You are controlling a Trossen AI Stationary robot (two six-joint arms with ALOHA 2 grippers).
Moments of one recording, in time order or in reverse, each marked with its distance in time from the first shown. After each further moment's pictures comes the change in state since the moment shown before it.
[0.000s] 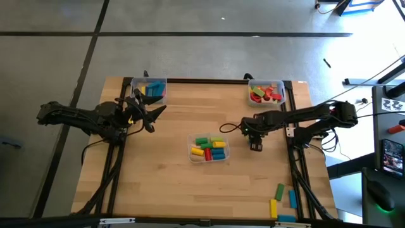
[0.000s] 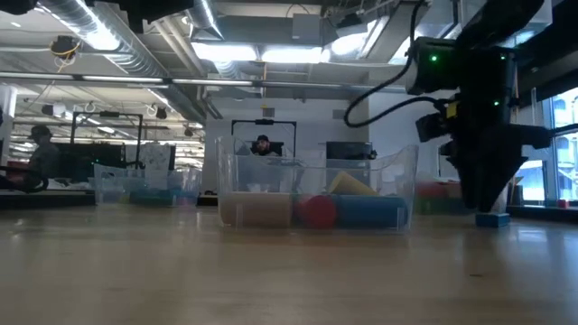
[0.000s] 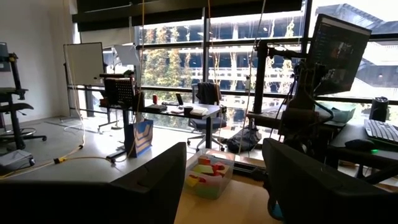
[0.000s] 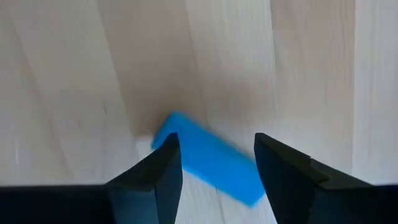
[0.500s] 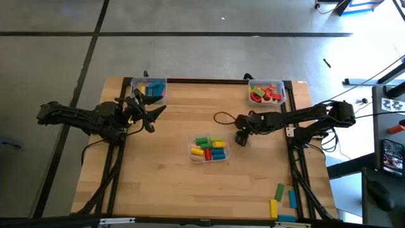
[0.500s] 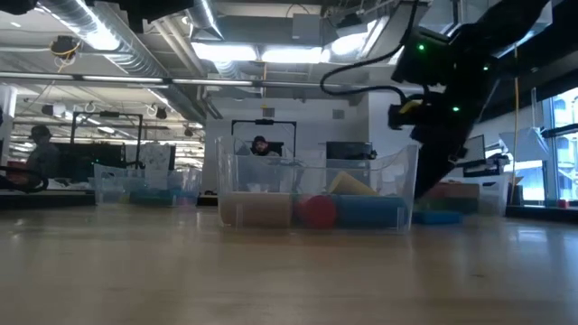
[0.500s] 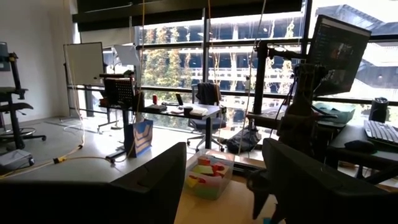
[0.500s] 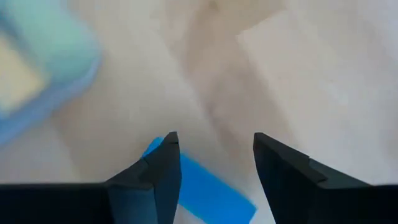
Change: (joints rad) left arm 0.000 0.000 0.000 0.002 0.000 -0.002; right arm -0.010 0.031 -0.039 0.377 0.174 0.279
